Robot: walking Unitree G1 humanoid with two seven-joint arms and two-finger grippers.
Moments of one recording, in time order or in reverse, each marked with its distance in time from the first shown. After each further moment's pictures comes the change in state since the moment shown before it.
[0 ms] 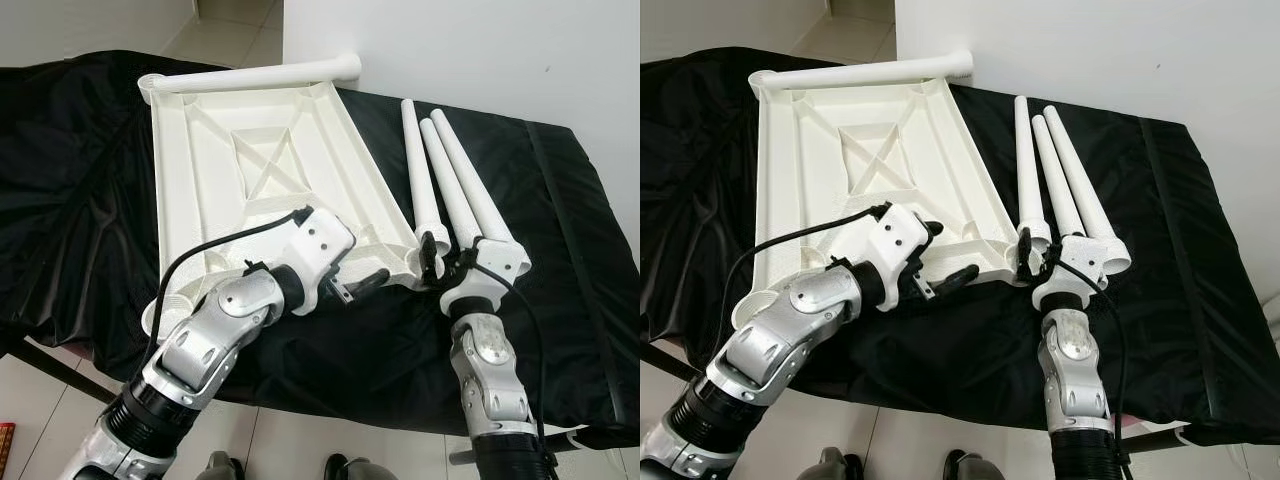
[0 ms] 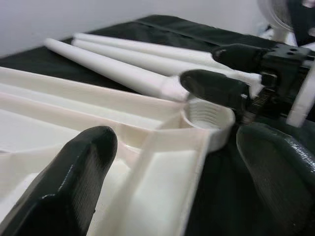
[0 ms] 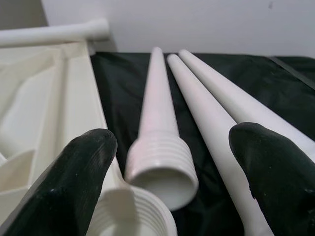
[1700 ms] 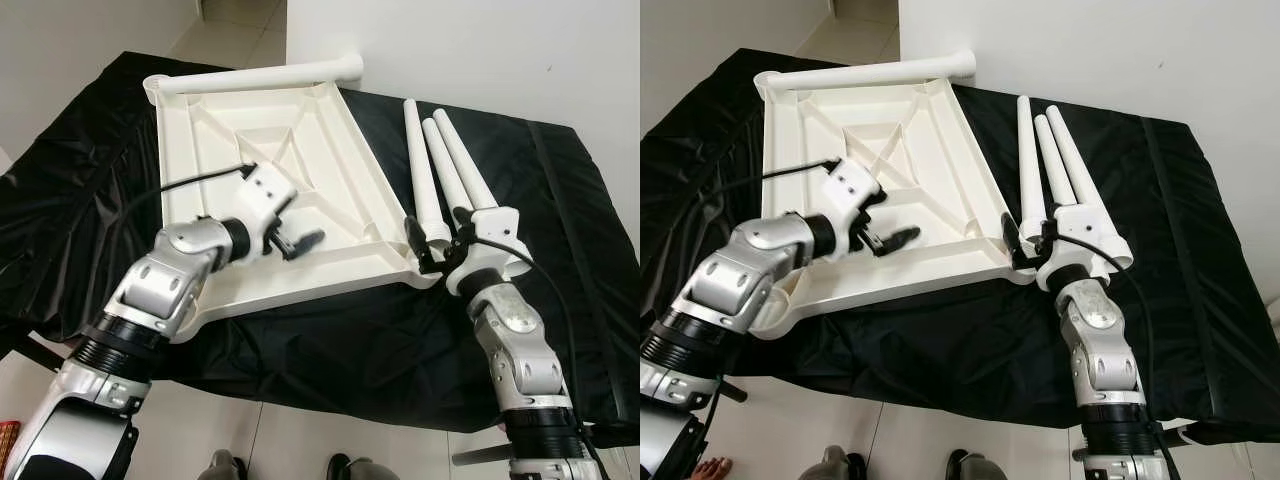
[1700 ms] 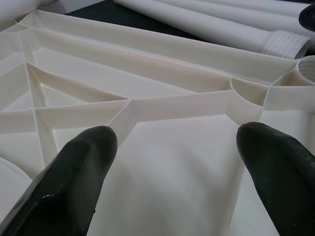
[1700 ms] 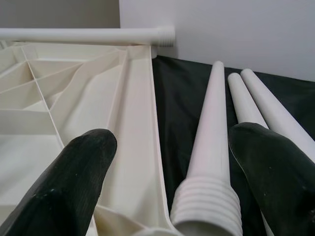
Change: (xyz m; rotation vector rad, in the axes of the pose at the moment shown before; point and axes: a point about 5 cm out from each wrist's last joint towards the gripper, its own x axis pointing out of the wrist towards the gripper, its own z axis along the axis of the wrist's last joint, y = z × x) left arm -0.018 0.083 -0.012 0.015 0.192 0.103; right arm 0.022 0.002 0.027 -0.070 0.038 0.274
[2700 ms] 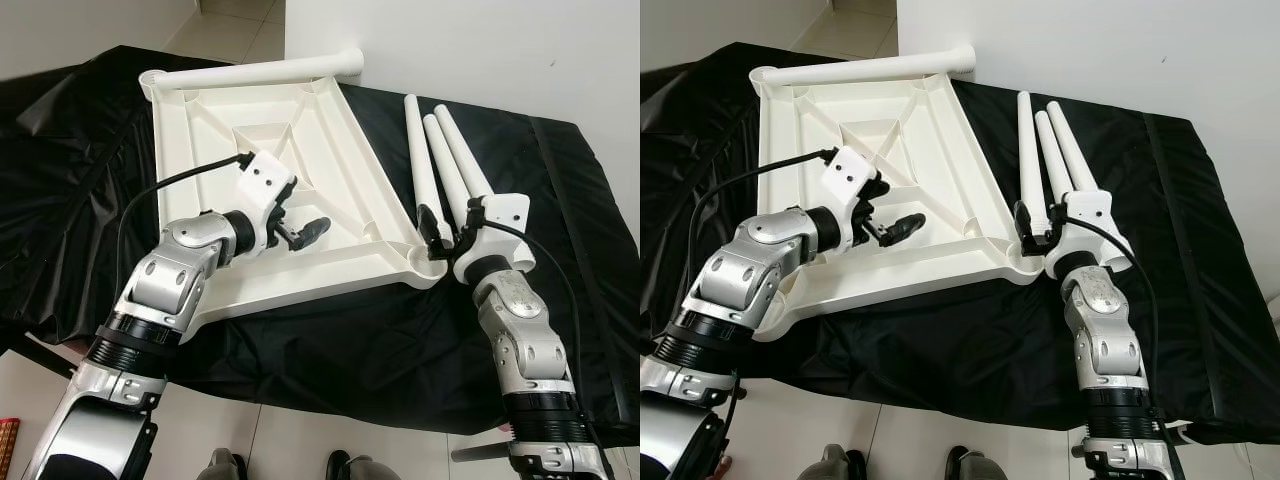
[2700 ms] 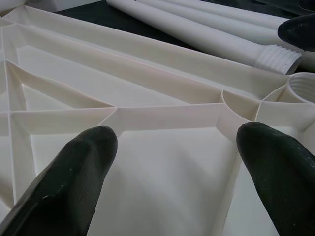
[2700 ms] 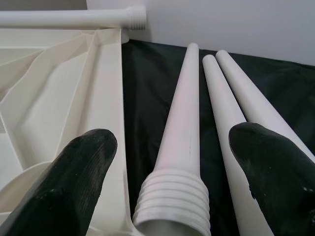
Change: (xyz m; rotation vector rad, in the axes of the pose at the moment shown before) left arm 0.007 -0.009 0.002 -0.050 -0.035 0.008; right arm 0.004 -0.013 -0.003 0.008 0.057 -0.108
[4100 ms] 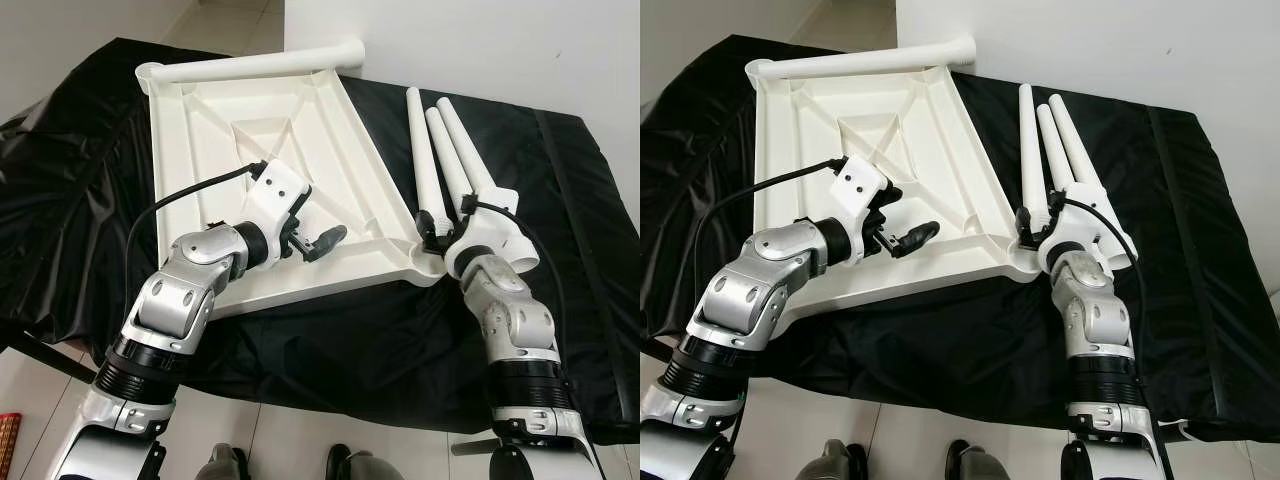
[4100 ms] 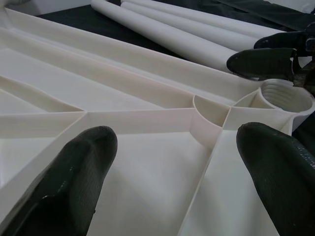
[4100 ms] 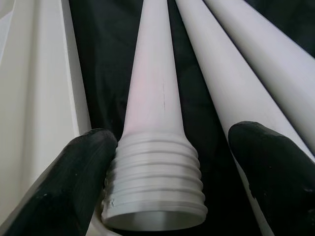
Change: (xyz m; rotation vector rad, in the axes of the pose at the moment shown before) left arm -0.006 -0.025 0.008 -0.011 -0.041 -0.038; right arm 0.023 -0.002 -0.011 0.172 0.238 -0.143
